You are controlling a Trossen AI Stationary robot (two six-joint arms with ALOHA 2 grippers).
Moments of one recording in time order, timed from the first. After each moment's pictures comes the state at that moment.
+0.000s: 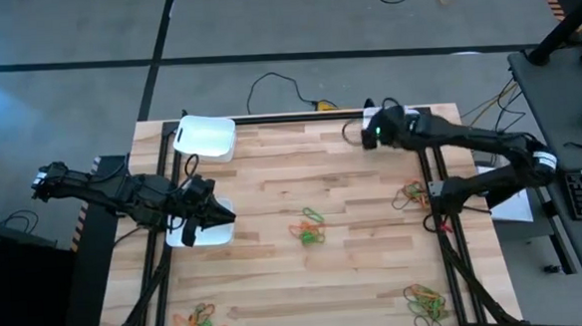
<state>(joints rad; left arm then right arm) -0.25 0.65 0.59 -0.16 -0.02 -0.59 -0.55 1.23 0.92 -0.86 0.49 0.87</state>
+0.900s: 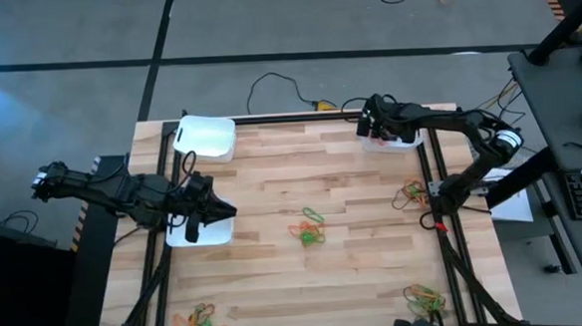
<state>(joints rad) -0.25 0.65 0.59 -0.15 -0.10 -0.59 -0.84 1.55 0.86 -0.54 0.29 0.91</state>
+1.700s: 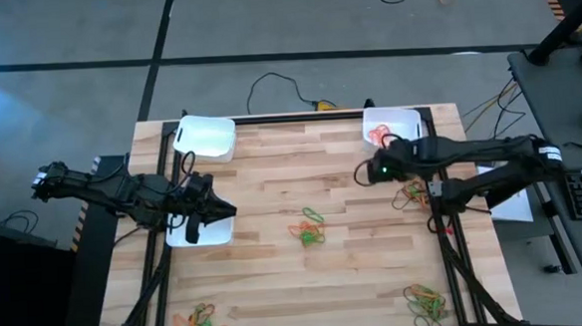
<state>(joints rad) -0.25 0.65 0.59 -0.15 -0.11 -0.52 -0.18 1.15 0.86 -1.13 0.24 1.38</state>
